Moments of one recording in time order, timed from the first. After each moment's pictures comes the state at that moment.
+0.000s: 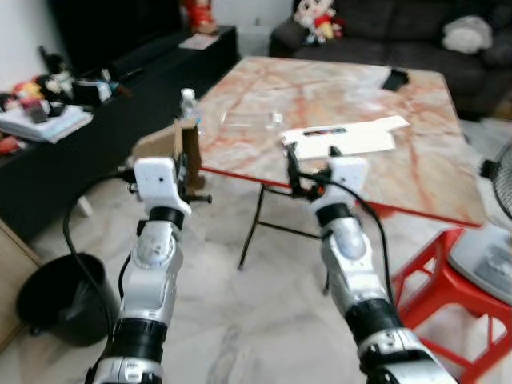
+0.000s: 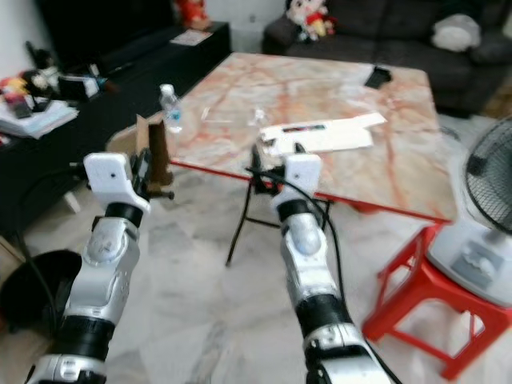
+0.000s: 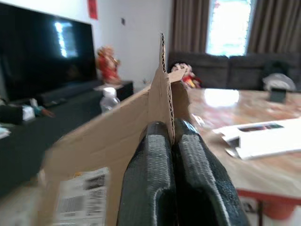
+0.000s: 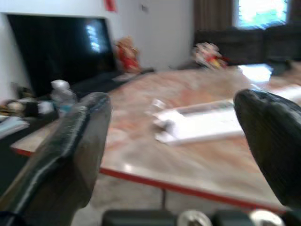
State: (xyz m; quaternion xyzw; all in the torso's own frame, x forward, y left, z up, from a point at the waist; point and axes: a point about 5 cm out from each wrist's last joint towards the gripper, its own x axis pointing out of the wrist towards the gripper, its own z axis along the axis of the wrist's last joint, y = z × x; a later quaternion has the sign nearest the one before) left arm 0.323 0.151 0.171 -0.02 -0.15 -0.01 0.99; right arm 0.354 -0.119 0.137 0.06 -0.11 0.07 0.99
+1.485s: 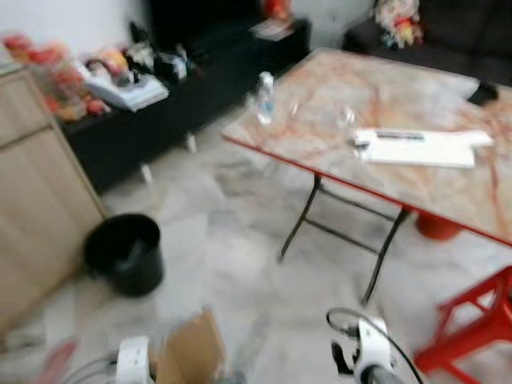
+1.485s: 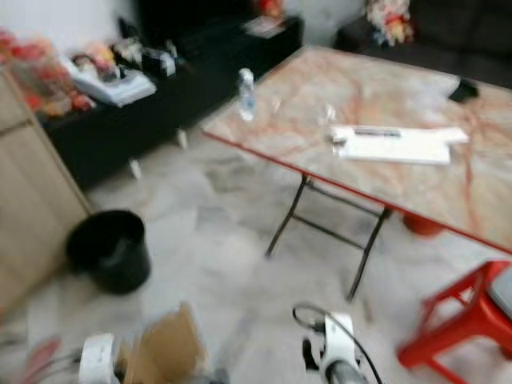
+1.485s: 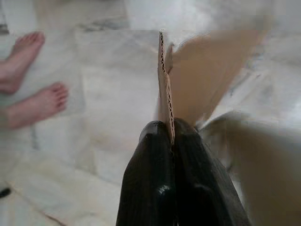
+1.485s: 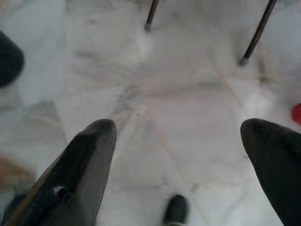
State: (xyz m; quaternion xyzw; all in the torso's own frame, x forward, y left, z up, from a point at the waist) left arm 0.160 0.217 -0.083 -0.05 0.41 0.10 0.91; right arm 0.202 -0.188 -0.072 0.03 0.40 -0.03 0.91
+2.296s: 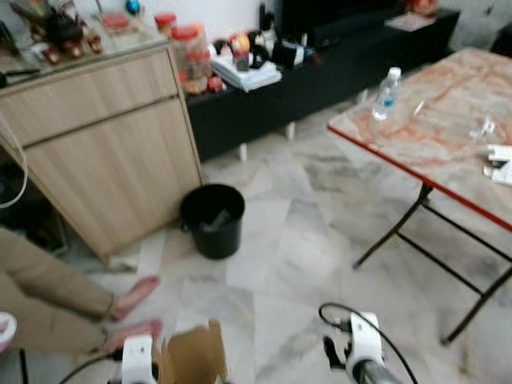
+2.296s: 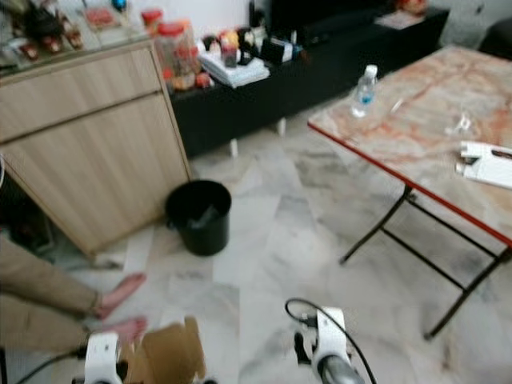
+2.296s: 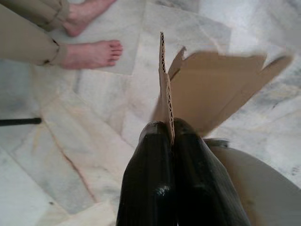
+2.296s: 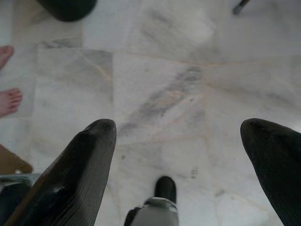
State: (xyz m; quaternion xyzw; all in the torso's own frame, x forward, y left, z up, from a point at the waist) left arm 0.181 0.207 -0.078 -0.03 0.39 0.08 0.92; right arm 0.196 -0.185 -0.076 0.04 0.42 -0.03 0.91
